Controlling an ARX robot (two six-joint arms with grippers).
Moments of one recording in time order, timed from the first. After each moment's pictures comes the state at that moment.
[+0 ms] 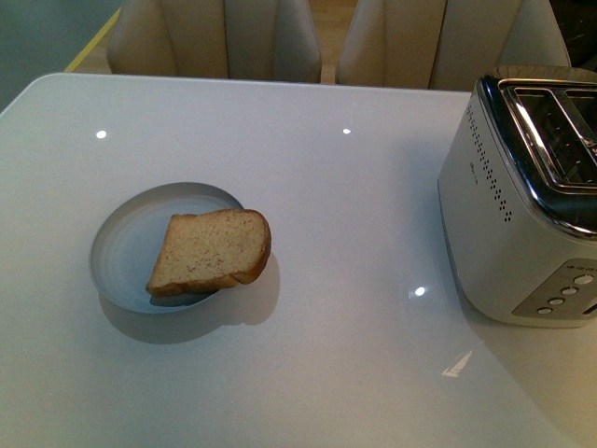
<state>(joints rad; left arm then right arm) 0.00 0.01 0.01 0.00 0.00 -0.01 0.00 0.01 0.03 0.00 0.00 0.00</state>
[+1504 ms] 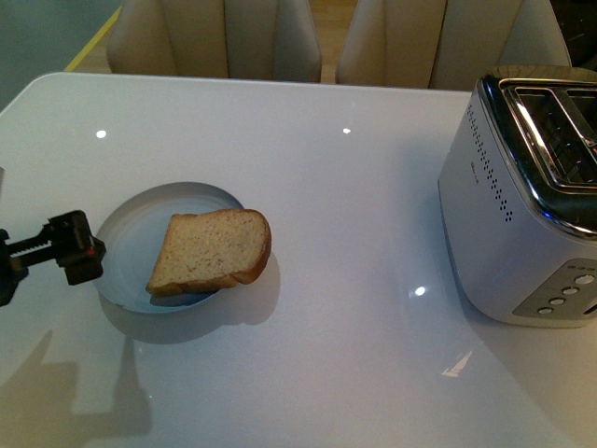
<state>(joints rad) 0.01 2.23 0.64 0.74 0.11 -0.27 0.00 0.00 0.03 0.00 0.00 0.00</state>
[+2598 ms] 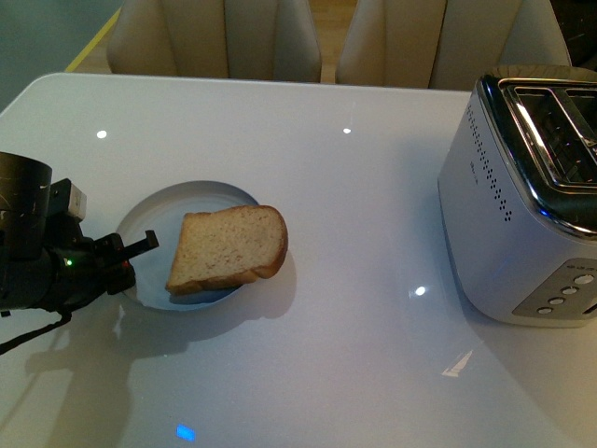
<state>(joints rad) -0.05 2.39 0.82 0.57 0.16 -0.53 0.00 0.00 0.03 0.00 0.00 0.00</state>
